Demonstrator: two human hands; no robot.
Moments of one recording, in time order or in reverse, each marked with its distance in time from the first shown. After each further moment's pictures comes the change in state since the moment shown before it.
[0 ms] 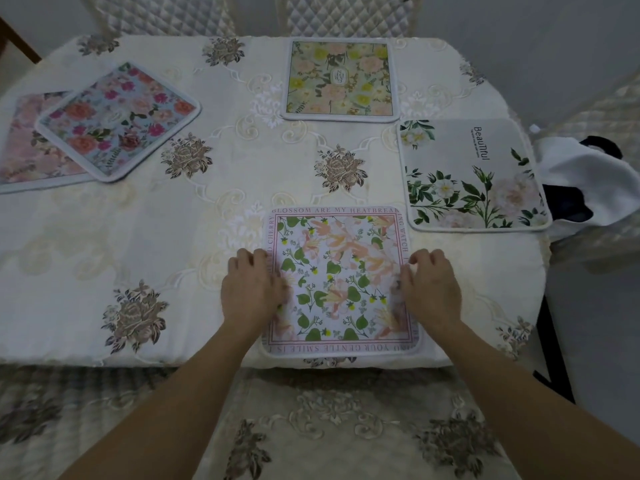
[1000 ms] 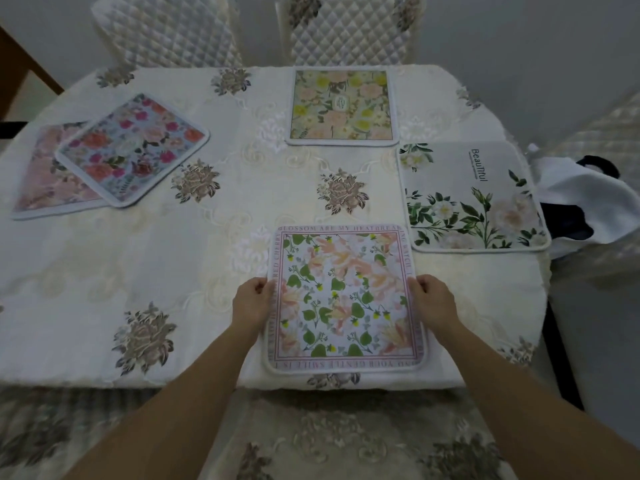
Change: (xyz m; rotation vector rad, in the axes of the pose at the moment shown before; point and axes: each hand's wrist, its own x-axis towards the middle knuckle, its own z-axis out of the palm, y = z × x) left_hand 0.026 -0.009 0.007 -0.847 -0.271 -0.509; right_hand 0.024 0.013 0.004 0.479 -0.312 0.337
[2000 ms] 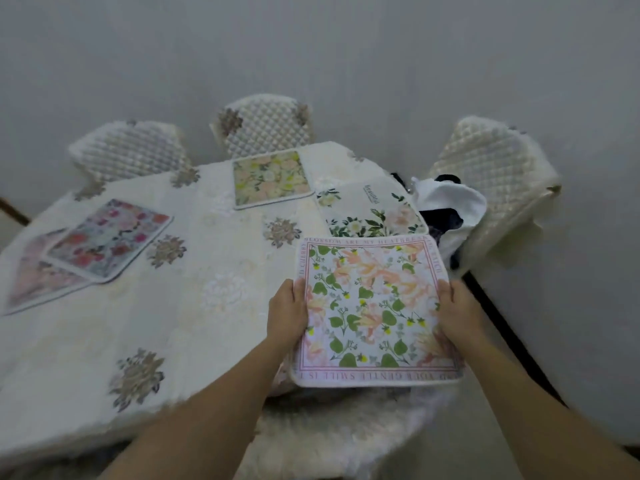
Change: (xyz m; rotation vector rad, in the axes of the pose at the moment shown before) left_hand -0.187 0.080 0.047 0.165 -0.121 0.581; right_hand -0.182 0.067 -0.138 0.227 0.446 -0.005
